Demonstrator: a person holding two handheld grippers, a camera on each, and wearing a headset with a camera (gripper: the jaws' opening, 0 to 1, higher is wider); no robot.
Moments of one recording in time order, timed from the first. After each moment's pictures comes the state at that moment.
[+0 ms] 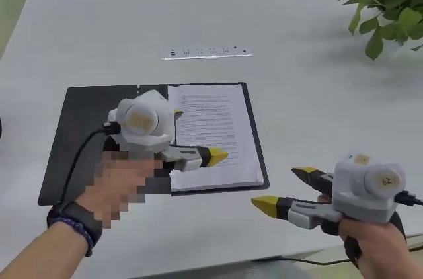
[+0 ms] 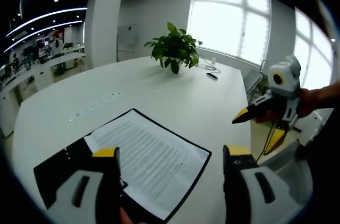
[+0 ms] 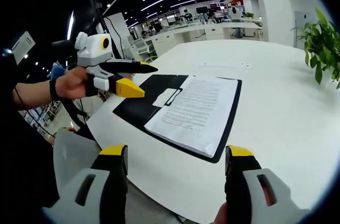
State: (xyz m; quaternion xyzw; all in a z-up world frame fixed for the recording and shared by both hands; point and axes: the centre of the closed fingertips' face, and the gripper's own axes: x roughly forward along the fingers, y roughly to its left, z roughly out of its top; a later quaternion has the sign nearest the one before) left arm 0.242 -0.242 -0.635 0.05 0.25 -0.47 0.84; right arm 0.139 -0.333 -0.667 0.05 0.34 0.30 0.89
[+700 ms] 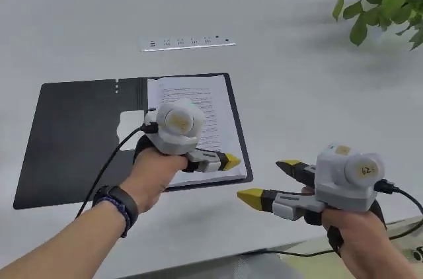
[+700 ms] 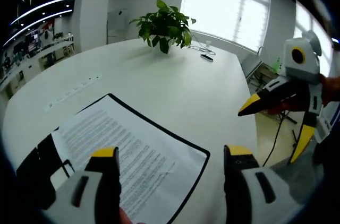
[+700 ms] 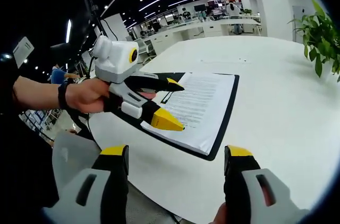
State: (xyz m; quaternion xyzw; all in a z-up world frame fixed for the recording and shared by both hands) left arm 0.241 -0.311 -0.717 0.08 0.31 -0.49 0.81; right arm 0.143 -0.346 -0.678 0.06 0.35 0.30 0.89
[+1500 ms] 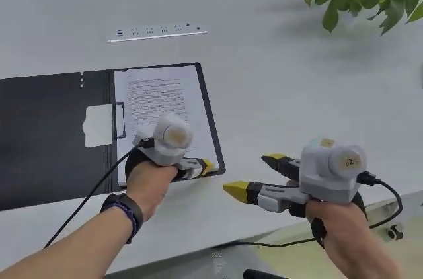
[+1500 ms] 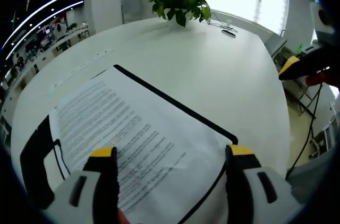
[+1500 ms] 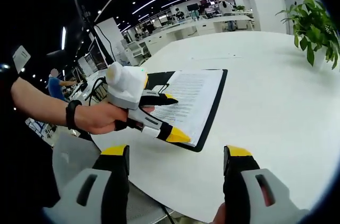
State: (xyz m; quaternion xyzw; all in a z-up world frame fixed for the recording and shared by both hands) left arm 0.246 -0.316 -0.783 0.15 0.36 -0.40 0.83; right arm 0.138 -0.380 -0.686 0.09 0.36 0.28 0.89
